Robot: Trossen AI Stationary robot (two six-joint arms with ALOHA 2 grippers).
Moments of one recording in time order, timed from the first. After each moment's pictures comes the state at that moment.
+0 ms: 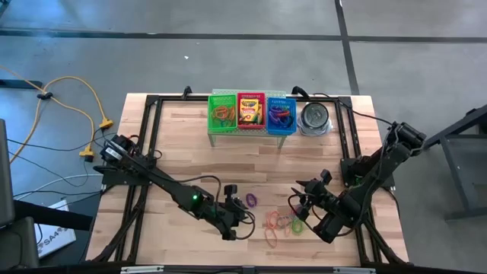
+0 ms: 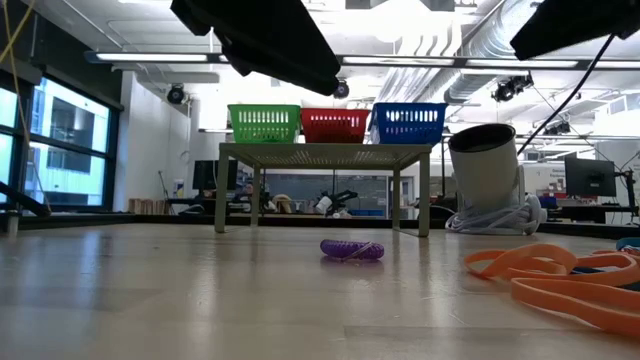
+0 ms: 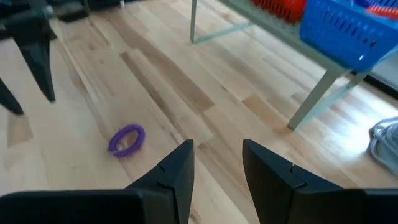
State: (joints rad) left arm -0.52 1.78 1.24 -0.17 -0.43 -0.33; right arm 0.82 1.49 1.07 -0.99 1.03 1.36
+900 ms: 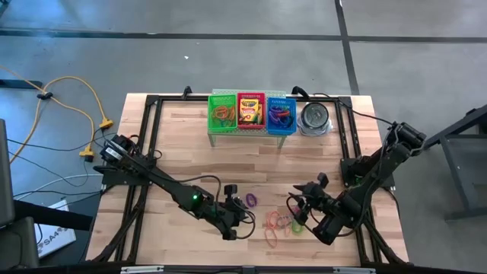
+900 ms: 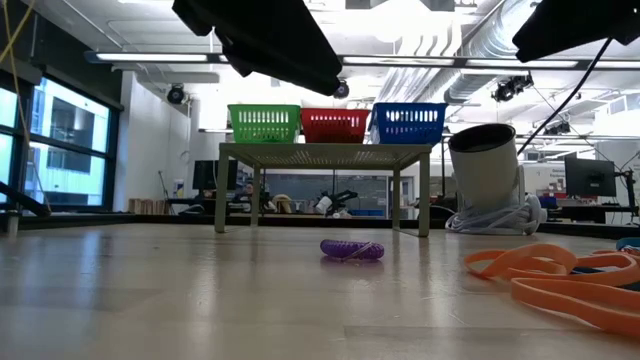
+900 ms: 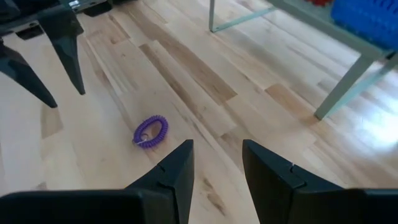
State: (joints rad) left arm -0.52 1.78 1.24 -0.17 -0.43 -0.34; right arm 0.82 1.49 1.06 -0.87 0.97 1.31
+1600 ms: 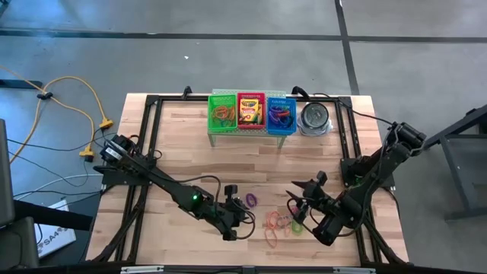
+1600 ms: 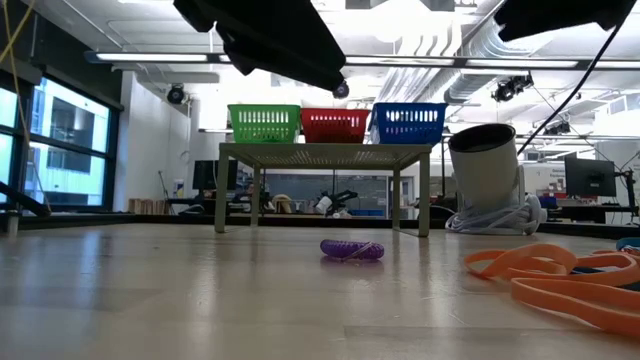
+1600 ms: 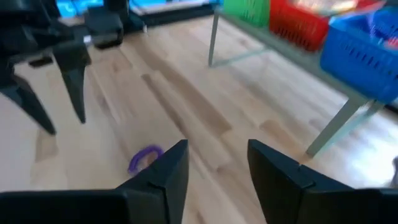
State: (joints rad) left arm -0.53 1.78 1.24 -0.16 -0.43 -0.34; right arm 0.82 1.49 1.06 -0.81 1.10 1.19
